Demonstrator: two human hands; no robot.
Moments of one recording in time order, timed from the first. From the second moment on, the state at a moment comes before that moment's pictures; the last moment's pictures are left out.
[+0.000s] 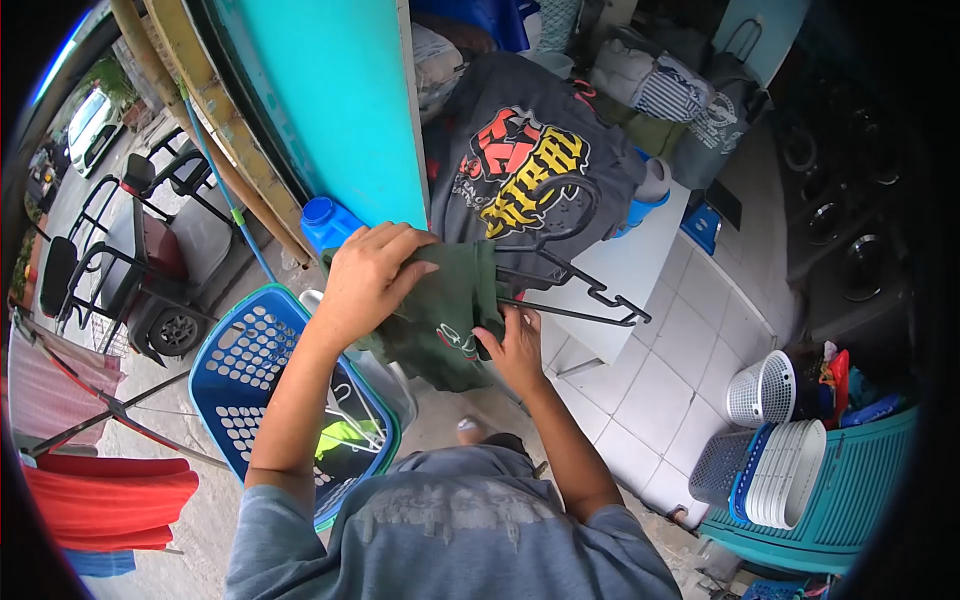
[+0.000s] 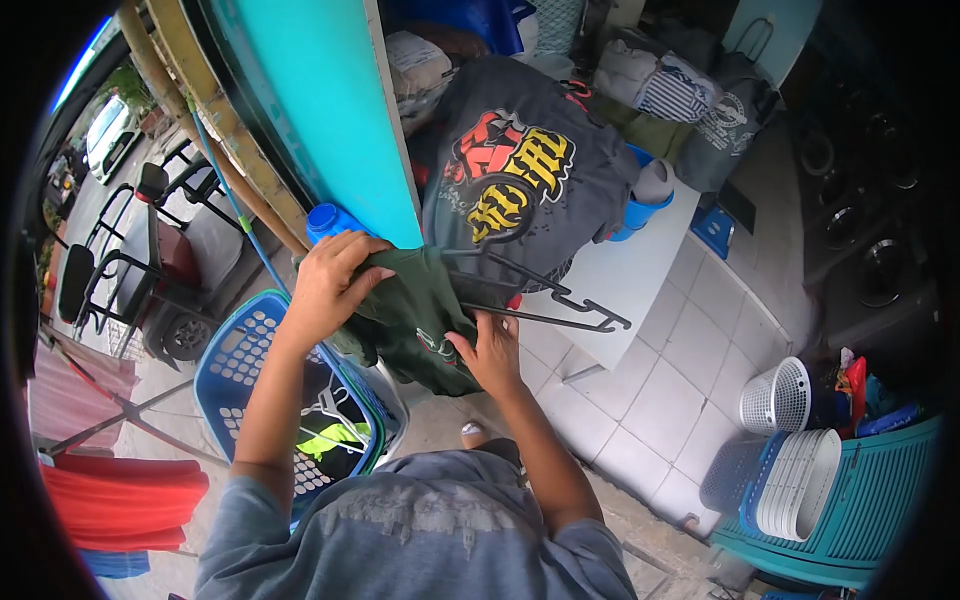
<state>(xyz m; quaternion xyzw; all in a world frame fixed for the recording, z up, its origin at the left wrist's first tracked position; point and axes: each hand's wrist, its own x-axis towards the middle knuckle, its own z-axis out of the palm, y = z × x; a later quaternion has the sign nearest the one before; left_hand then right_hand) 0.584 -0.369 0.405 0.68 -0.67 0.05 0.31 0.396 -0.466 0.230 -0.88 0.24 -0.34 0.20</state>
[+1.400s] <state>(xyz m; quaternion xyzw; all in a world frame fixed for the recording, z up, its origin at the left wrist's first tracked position) 0.607 -0.338 0.380 0.72 -0.58 0.06 0.37 0.342 -0.508 0.362 -0.83 0.10 -0.53 0.13</state>
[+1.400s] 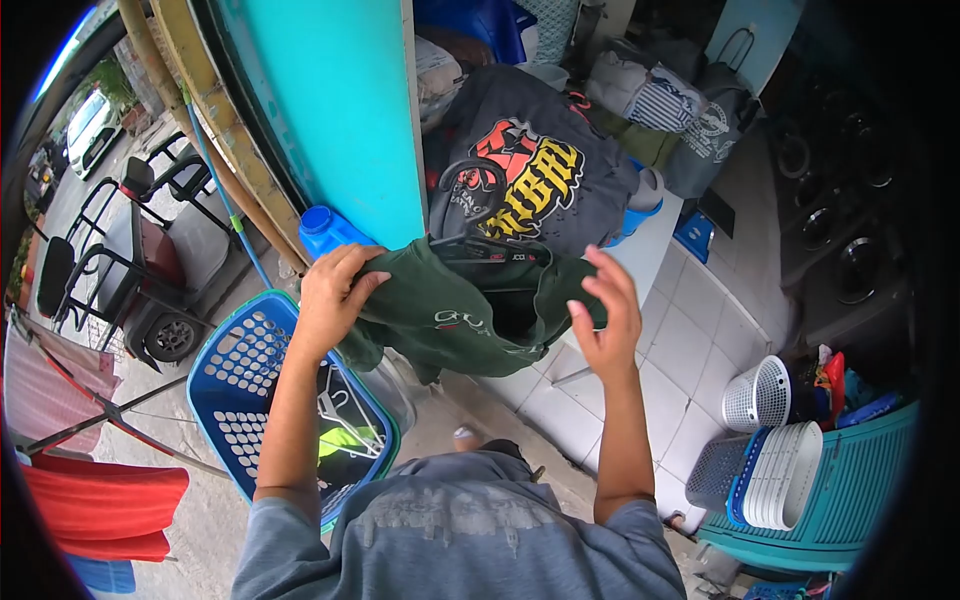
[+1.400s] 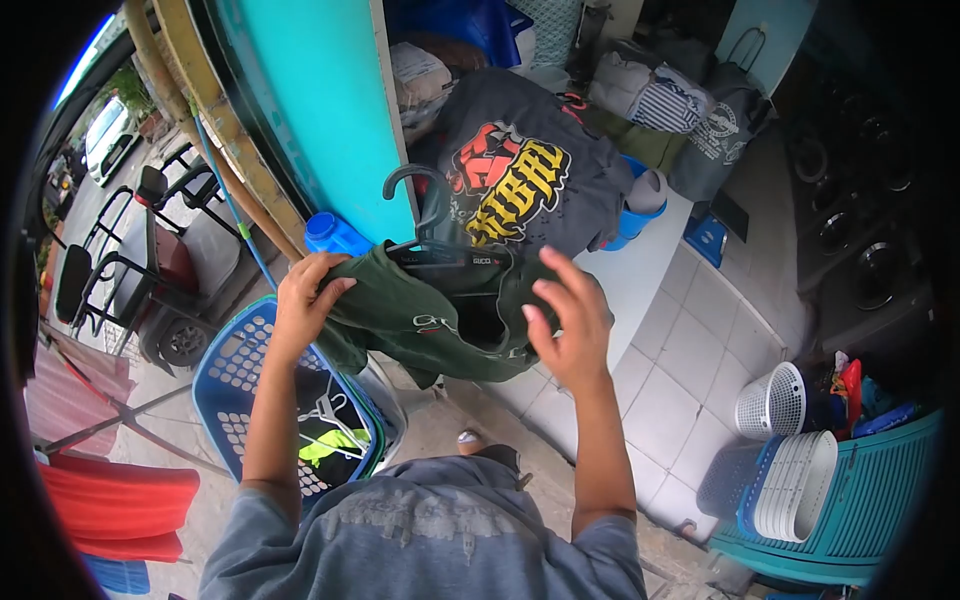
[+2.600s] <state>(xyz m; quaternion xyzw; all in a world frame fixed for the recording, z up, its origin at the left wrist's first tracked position) 0.601 -0.323 0.383 0.69 -0.64 0.10 0.34 0.271 -0.536 0.324 -0.80 0.30 -0.35 0.39</state>
